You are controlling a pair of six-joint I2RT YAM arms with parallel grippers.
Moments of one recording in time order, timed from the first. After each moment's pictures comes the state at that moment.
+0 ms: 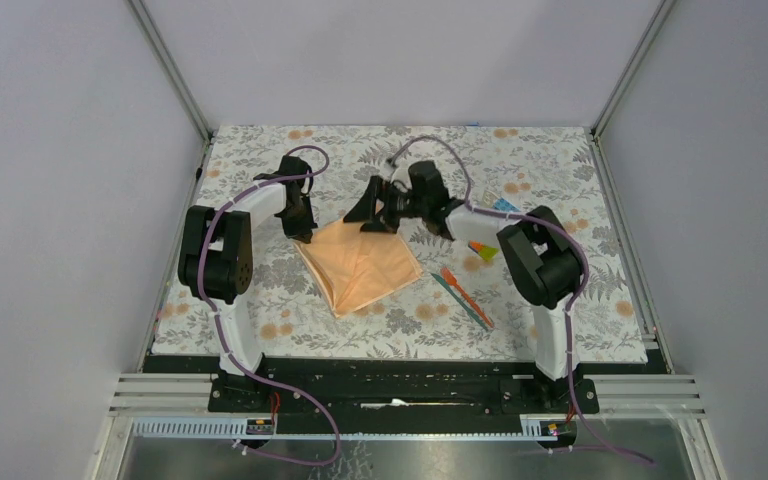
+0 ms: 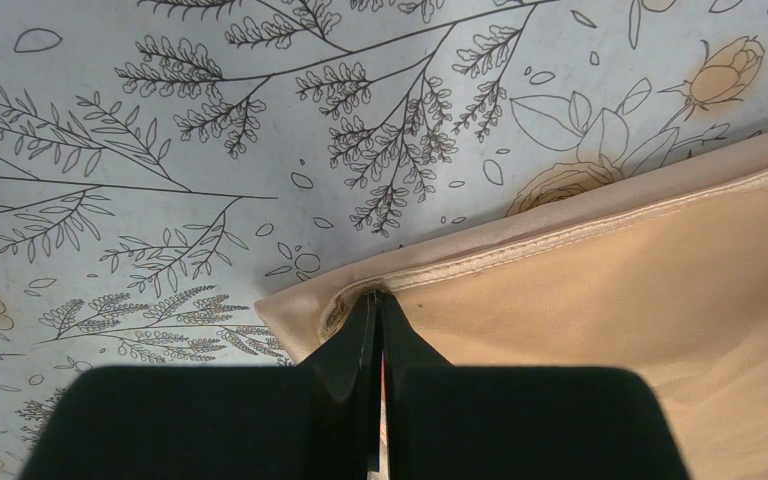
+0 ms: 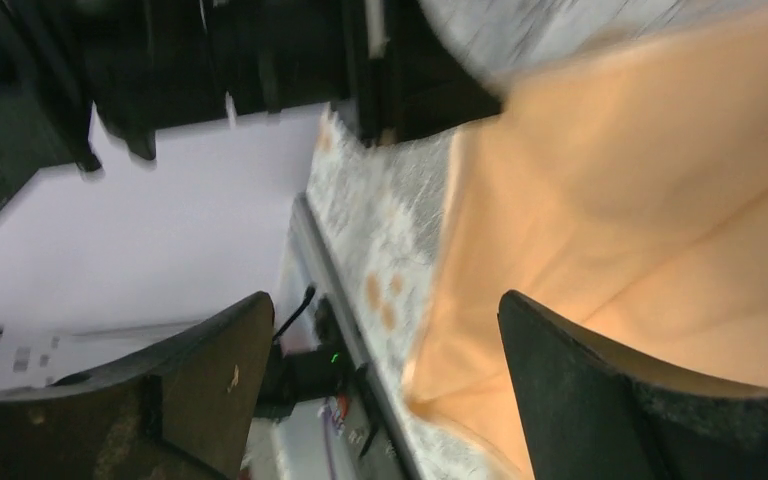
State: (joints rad) left arm -0.16 1.95 1.33 -0.65 -0.01 -0.39; right arm 0.56 2.08 1.40 0.21 -0.69 0.86
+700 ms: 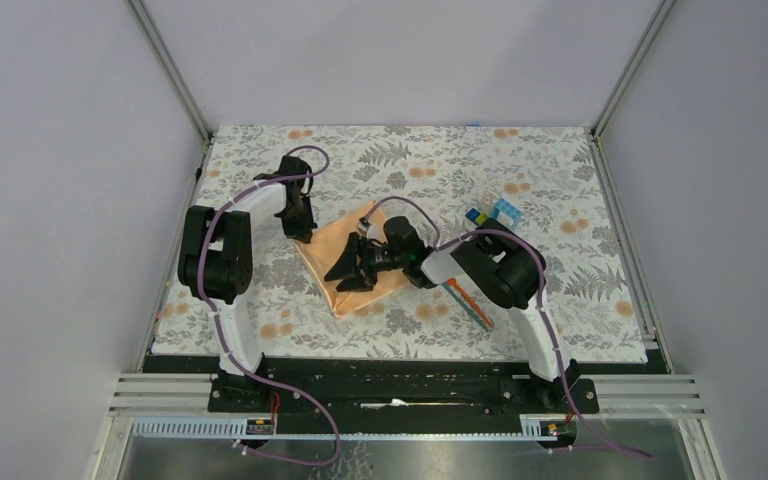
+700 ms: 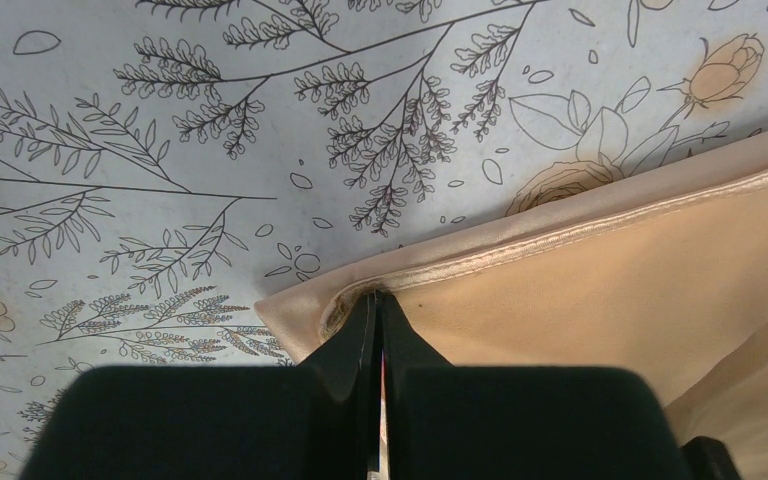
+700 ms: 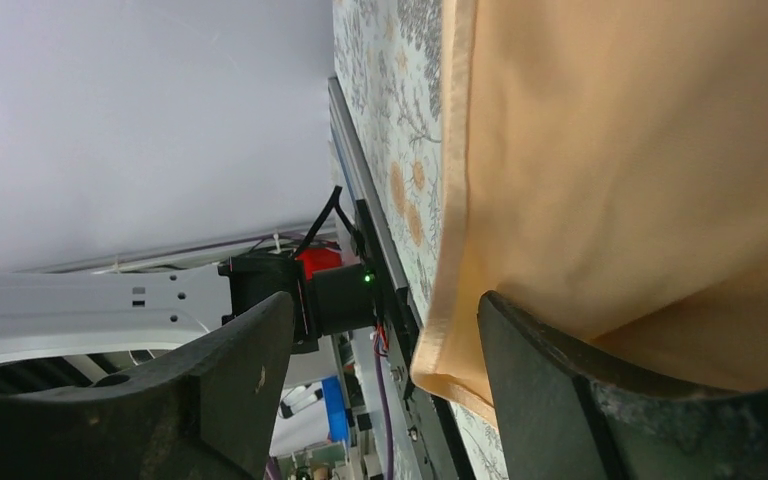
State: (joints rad) left arm -0.16 1.95 1.33 -0.65 -0.01 -0.38; right arm 0.79 2.21 1.10 0.77 -0.77 1.25
